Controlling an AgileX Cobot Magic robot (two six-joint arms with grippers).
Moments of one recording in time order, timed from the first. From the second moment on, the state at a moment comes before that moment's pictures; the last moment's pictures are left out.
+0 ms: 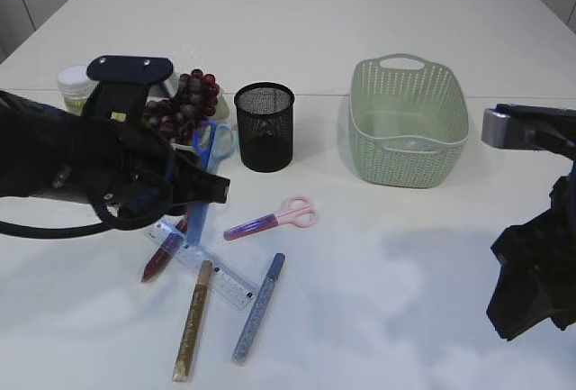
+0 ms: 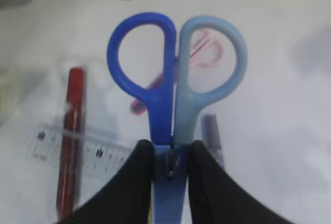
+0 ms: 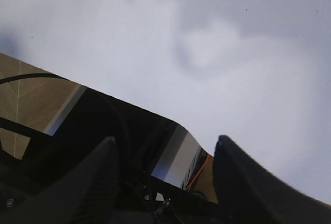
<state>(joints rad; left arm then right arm) -0.62 1.58 -0.85 0.15 0.18 -0.46 0.30 1.31 -0.91 0.29 1.21 -0.05</state>
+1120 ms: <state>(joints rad) -0.47 1.87 -1.16 0.34 -0.34 -0.40 0.30 1.31 -0.91 0.27 1.21 -0.05</state>
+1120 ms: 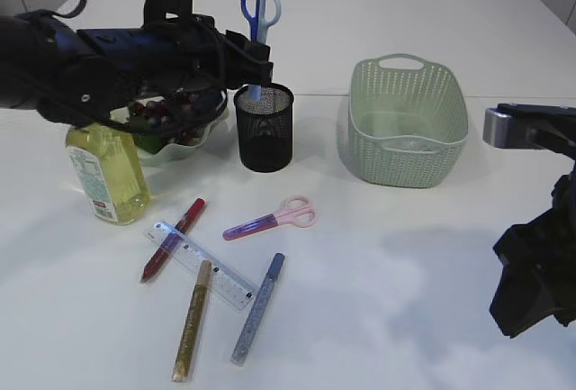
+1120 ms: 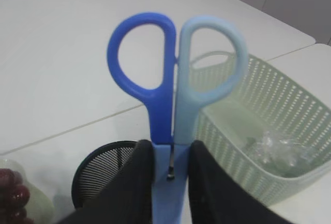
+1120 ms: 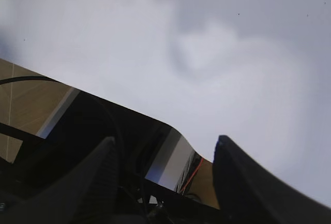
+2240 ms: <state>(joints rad) -0.42 2.21 -1.45 0.35 -0.42 -0.37 0.30 1.31 -0.91 0.26 1.19 -0.05</state>
